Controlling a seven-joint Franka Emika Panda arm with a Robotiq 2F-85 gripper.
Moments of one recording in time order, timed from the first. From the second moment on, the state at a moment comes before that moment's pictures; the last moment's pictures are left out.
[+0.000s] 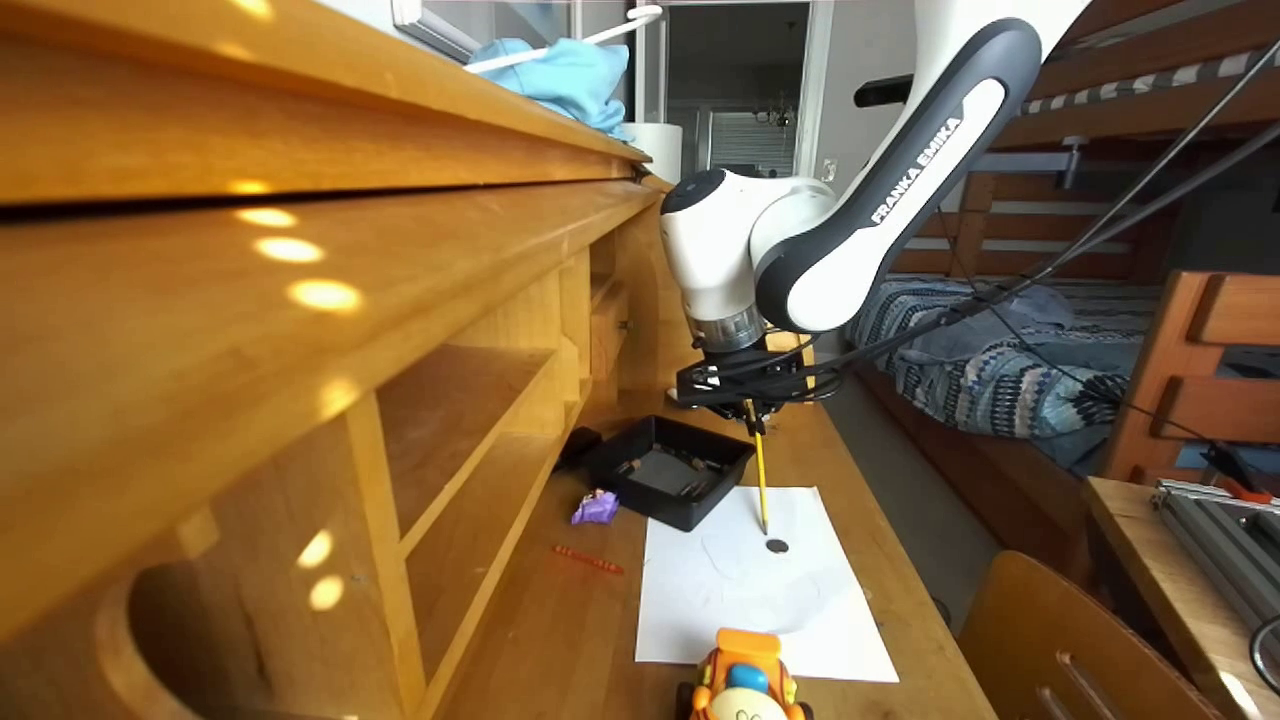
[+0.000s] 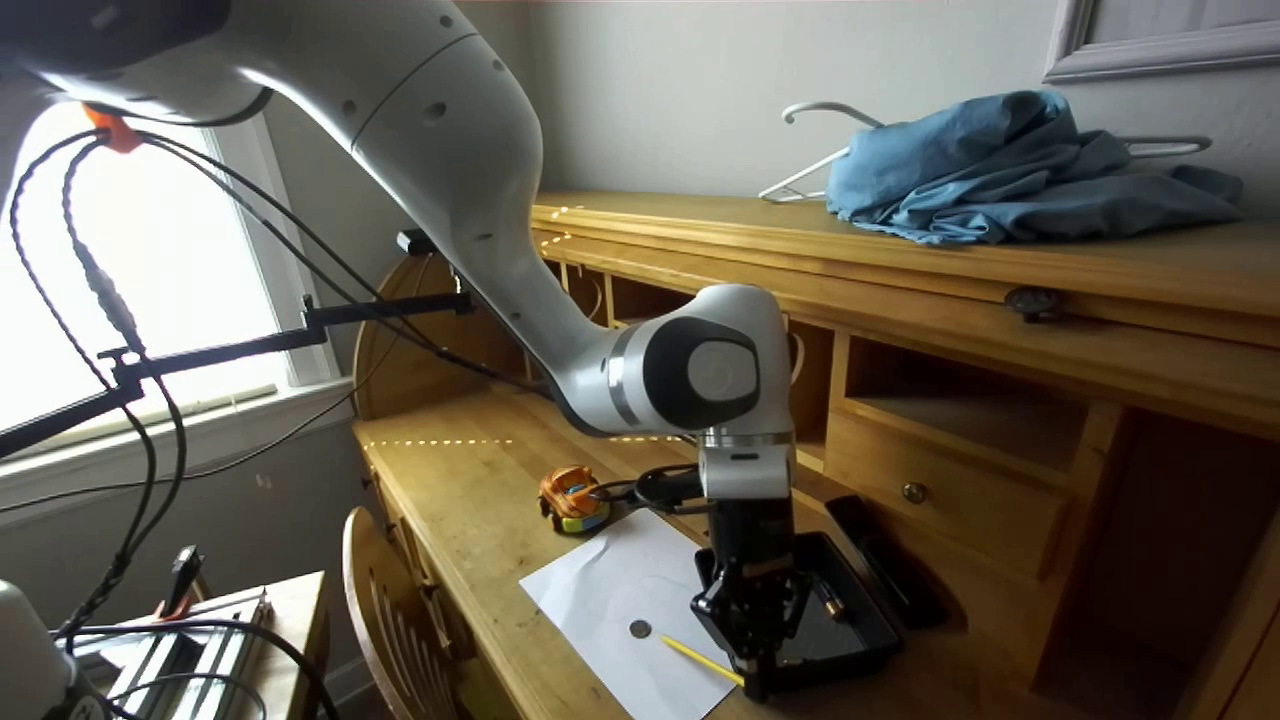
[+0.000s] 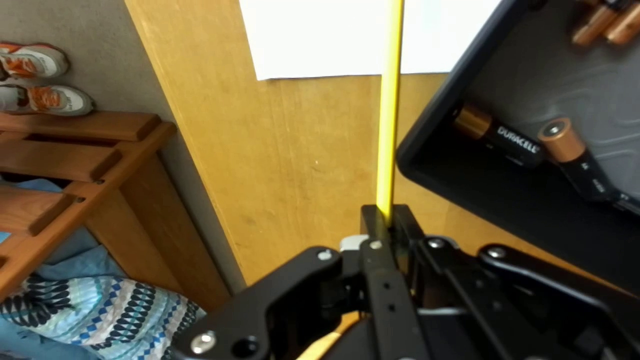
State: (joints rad) arm 0.19 0.52 -0.26 -2.00 -0.47 2.32 1.64
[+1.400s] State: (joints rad) arm 0.21 0.54 -0.26 -1.96 -0.48 2.28 1.64
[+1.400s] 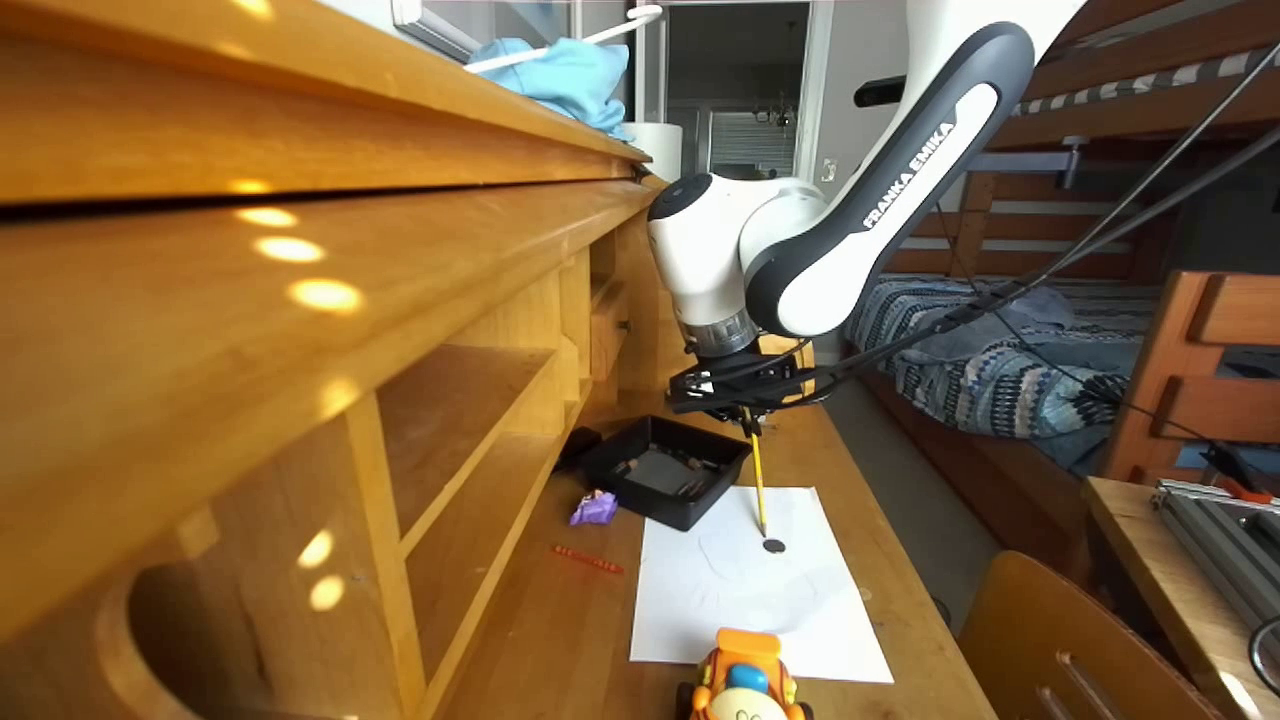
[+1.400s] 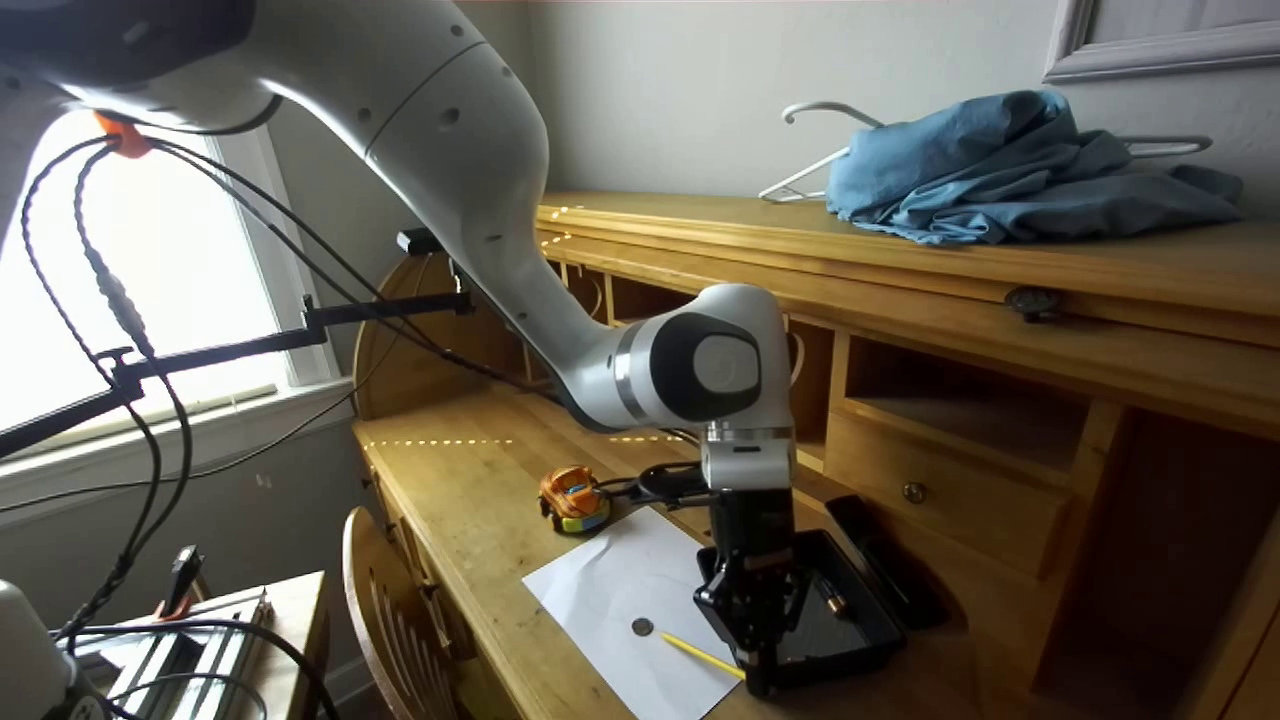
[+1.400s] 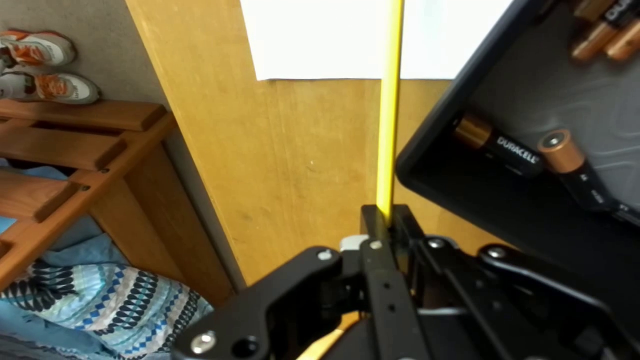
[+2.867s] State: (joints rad) arm 0.23 0.57 -0.26 -1.92 -0.55 2.24 1.71
